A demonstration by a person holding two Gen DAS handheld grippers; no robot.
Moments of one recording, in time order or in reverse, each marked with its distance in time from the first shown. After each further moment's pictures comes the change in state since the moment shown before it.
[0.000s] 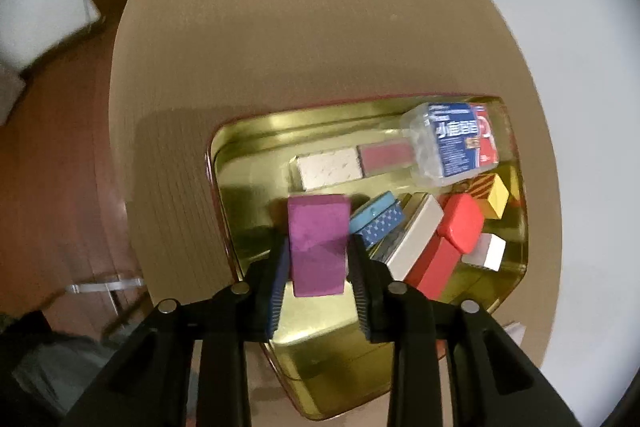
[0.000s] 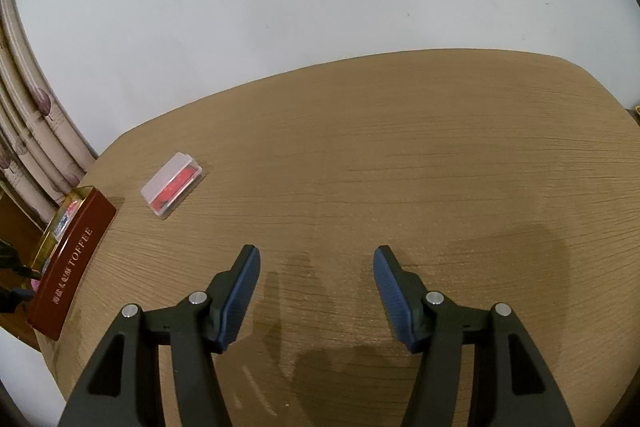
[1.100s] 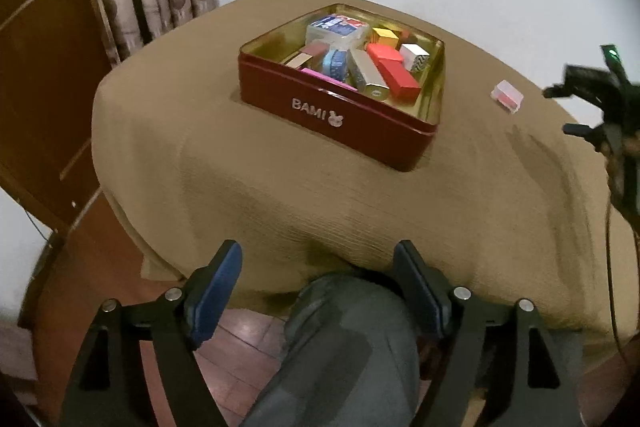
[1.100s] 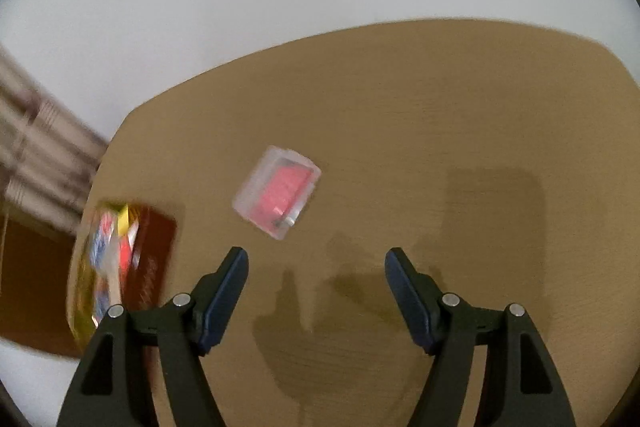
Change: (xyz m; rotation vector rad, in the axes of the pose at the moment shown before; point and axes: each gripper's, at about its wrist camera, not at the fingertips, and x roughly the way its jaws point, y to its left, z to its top) left arm -0.042 0.108 -0.137 0.798 -0.257 -0.132; right arm 0.046 0.135 0.073 0.135 0.291 -0.037
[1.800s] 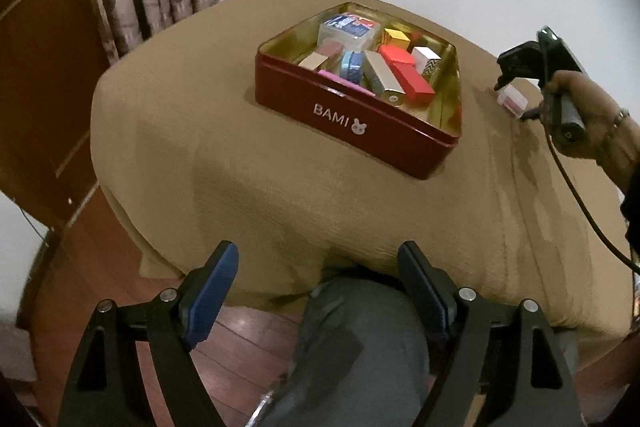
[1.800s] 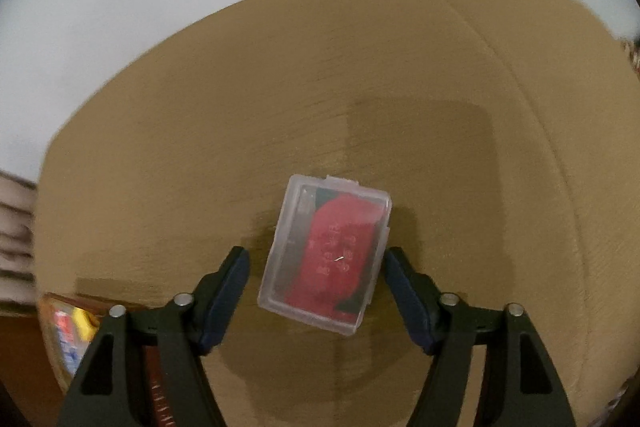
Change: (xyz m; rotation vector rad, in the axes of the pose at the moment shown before) left arm -0.001 0.016 0.009 0.014 0.018 -0.013; right arm 0.089 0.057 0.031 0.141 0.102 -0.241
